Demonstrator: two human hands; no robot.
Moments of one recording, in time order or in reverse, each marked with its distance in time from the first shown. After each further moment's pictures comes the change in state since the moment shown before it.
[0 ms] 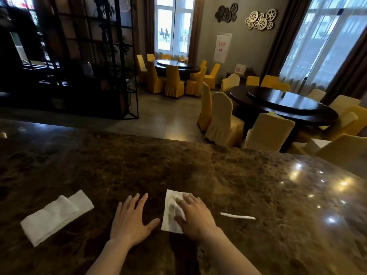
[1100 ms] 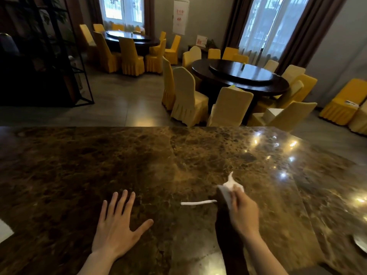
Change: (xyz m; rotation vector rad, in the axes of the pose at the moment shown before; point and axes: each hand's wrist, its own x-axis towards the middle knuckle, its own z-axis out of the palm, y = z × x) left_hand 0.032 0.072 0.074 0.157 -0.015 0.219; right_hand -0.114 0.198 -0.021 0.312 0.743 0.646
